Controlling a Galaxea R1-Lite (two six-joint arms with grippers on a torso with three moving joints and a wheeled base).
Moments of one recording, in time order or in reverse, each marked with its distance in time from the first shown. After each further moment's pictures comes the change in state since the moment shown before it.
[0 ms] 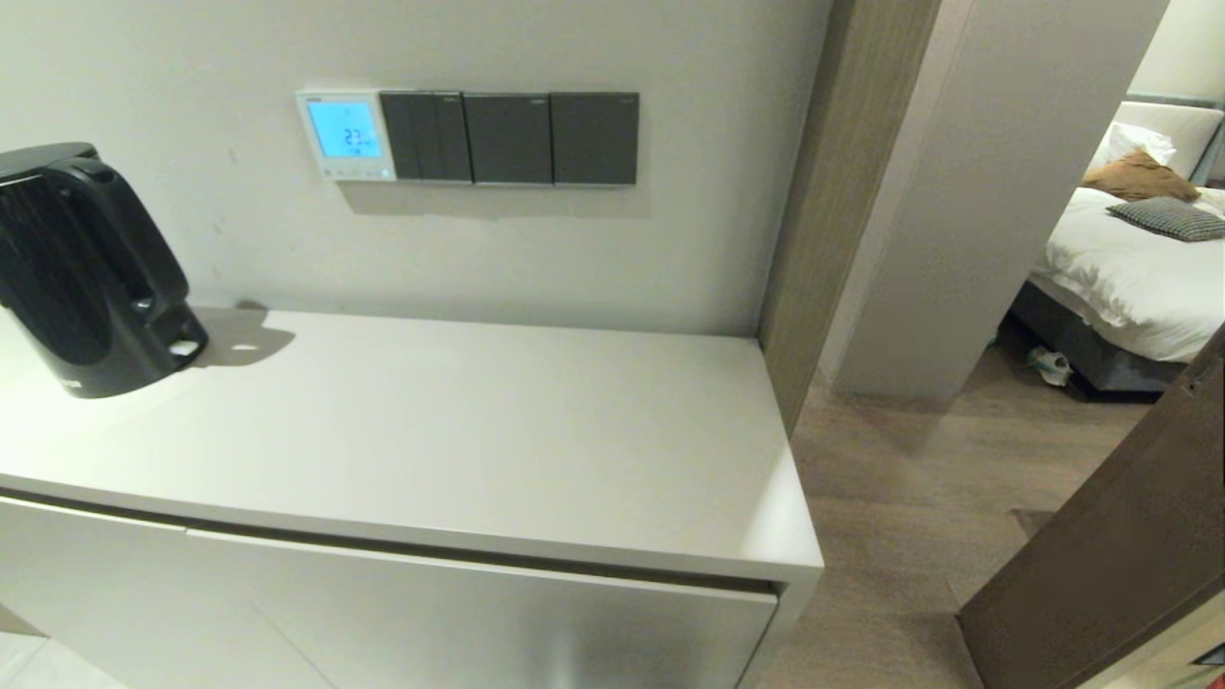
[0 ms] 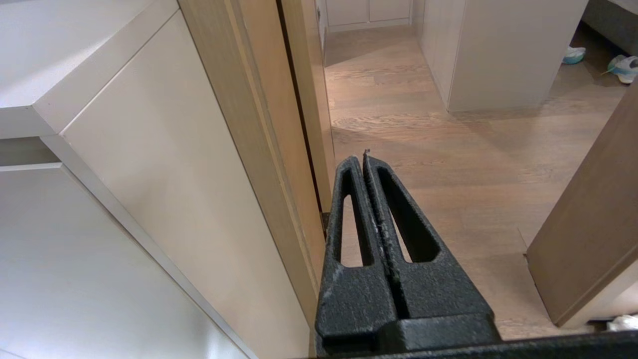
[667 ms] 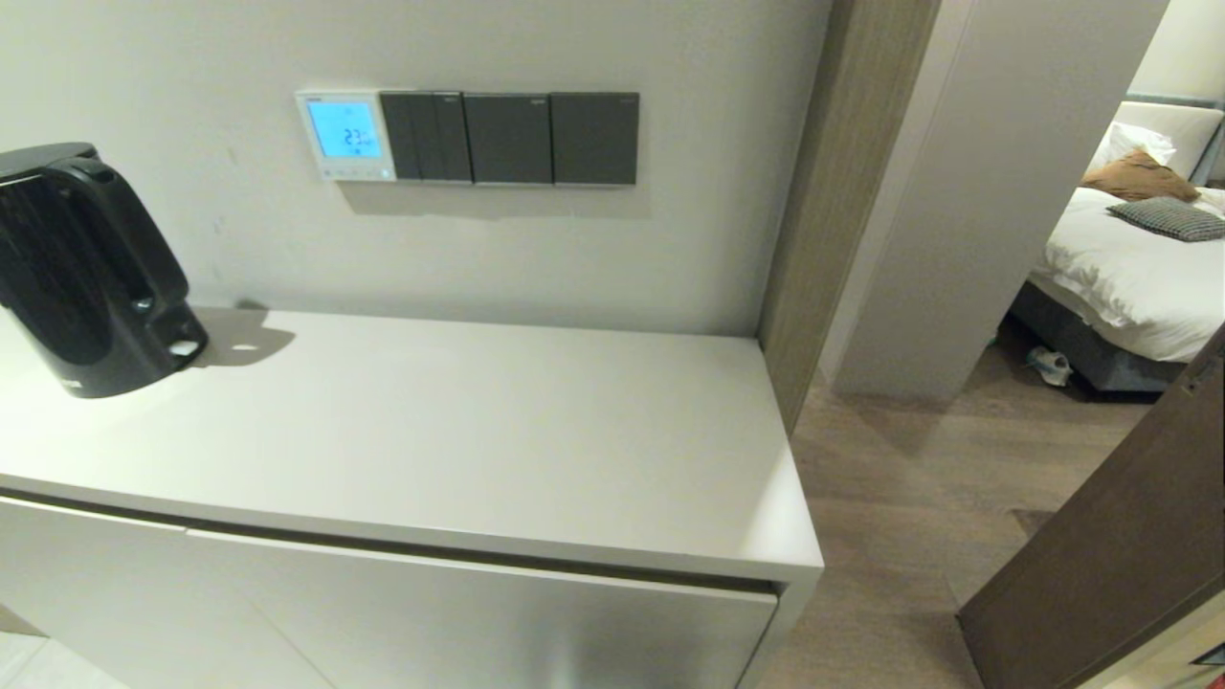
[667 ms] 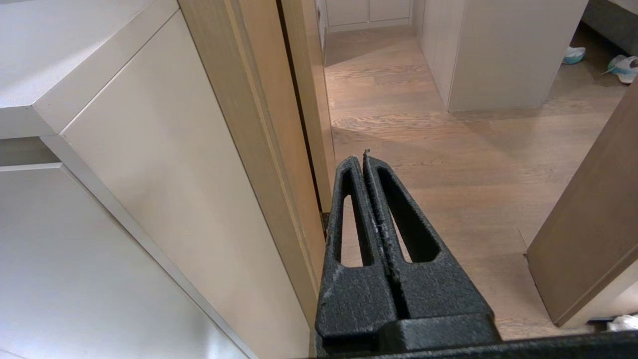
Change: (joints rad) left arm 0.000 0.000 0.000 0.000 0.000 0.001; right arm 0.000 0.000 0.000 0.000 0.000 0.000
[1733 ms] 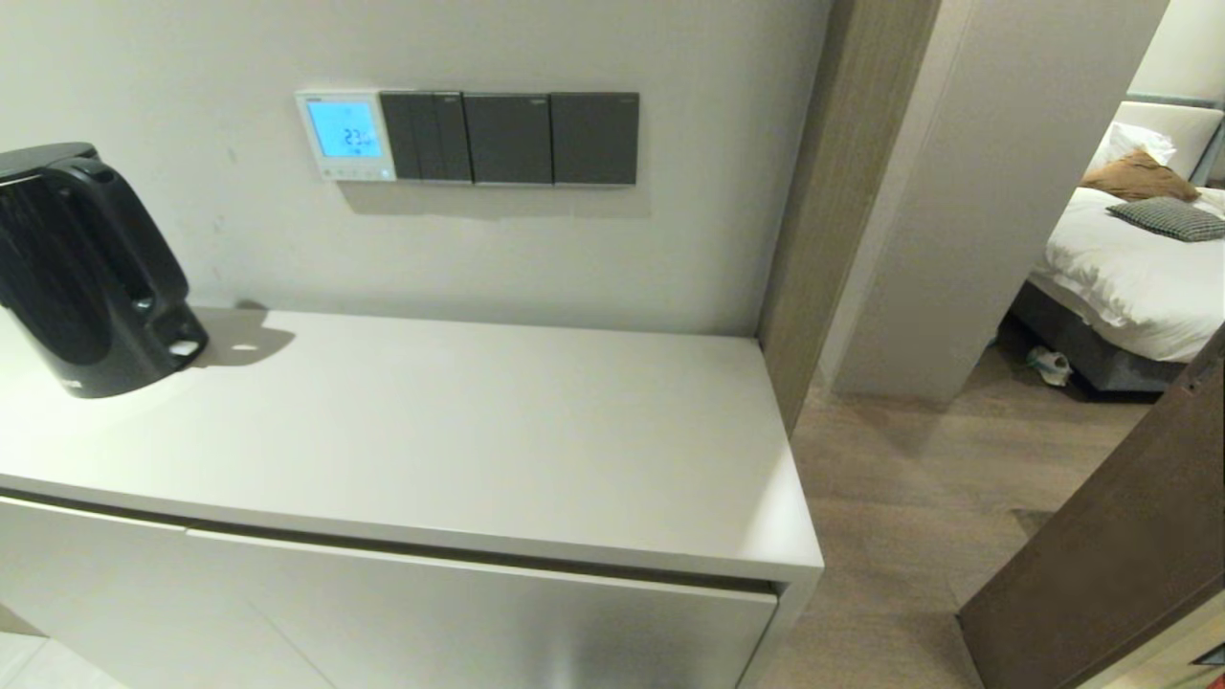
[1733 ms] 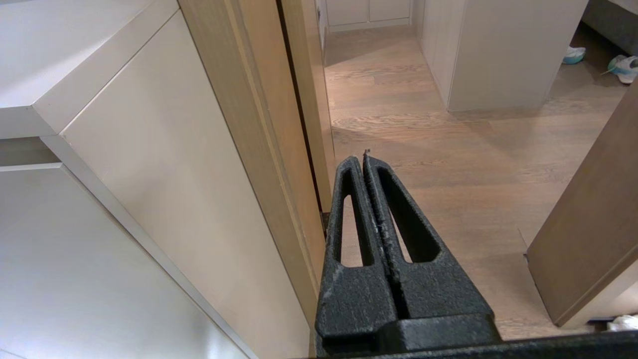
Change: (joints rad) left arm 0.000 0.000 0.000 0.000 0.000 0.000; right arm 0.000 0.000 0.000 0.000 0.000 0.000
